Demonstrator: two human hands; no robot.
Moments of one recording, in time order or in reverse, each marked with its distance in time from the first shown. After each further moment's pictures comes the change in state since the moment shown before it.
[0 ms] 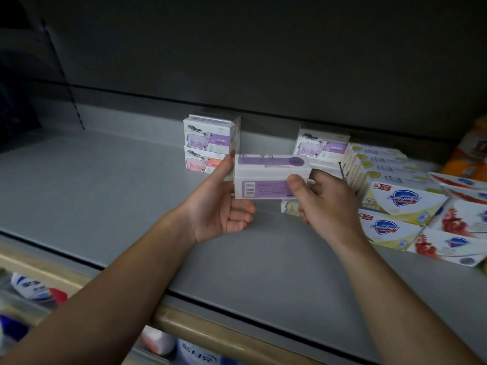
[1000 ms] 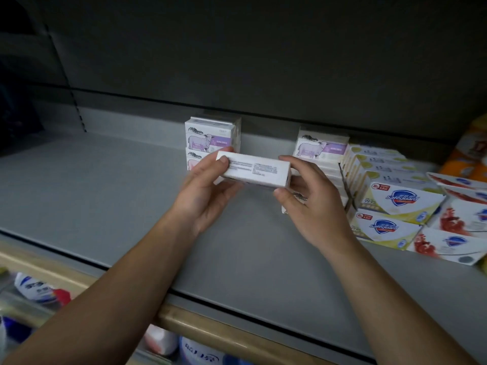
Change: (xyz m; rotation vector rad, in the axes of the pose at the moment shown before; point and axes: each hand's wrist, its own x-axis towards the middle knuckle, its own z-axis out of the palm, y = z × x) left_hand 0.006 0.001 -0.003 -0.268 0.168 0.569; right_hand -0.007 -0.012 0.013 0.124 -0.039 -0.266
